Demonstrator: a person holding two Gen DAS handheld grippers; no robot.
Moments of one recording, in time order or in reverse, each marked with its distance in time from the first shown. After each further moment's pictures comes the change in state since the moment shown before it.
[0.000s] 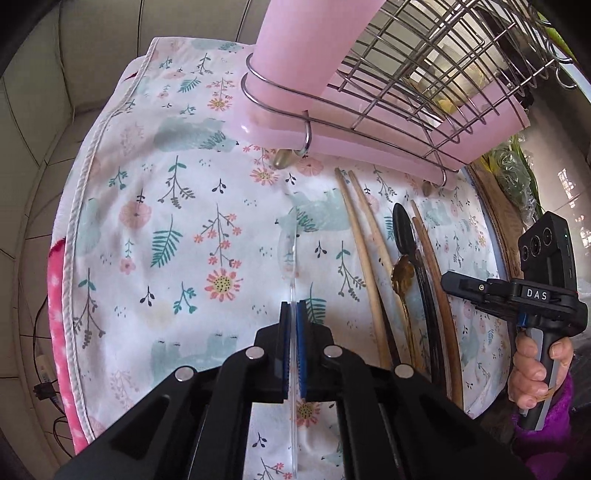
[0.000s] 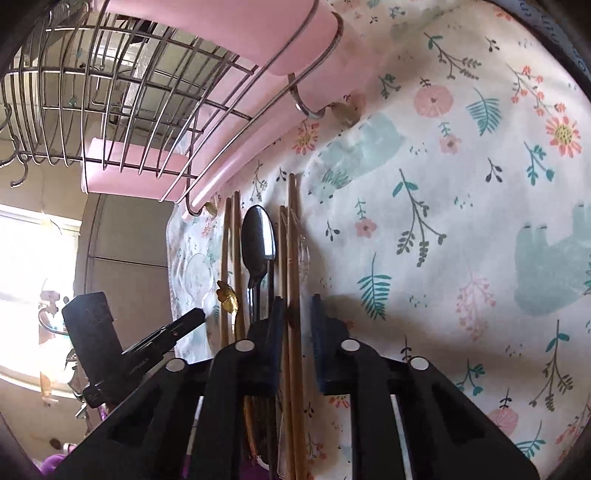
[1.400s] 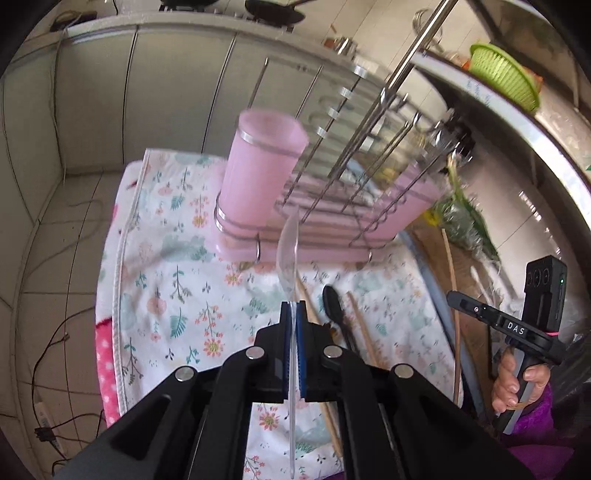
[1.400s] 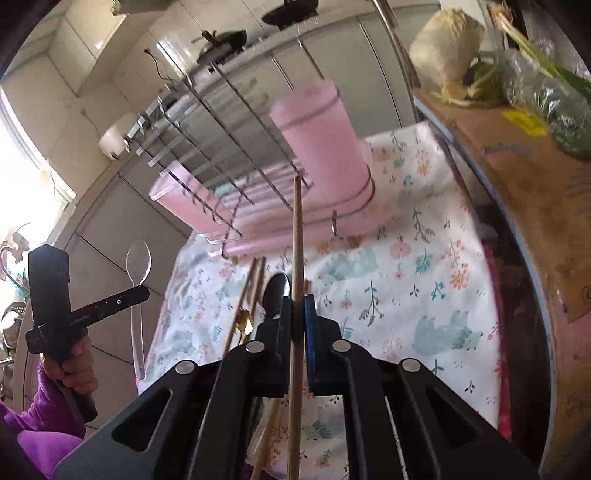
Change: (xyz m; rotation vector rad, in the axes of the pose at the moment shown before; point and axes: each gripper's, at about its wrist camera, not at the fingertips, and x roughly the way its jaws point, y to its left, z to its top) left arm -0.115 -0.024 0.009 0.077 -0.324 -0.110; right arm -0.117 0.068 -0.029 -0.365 -0.359 -0.188
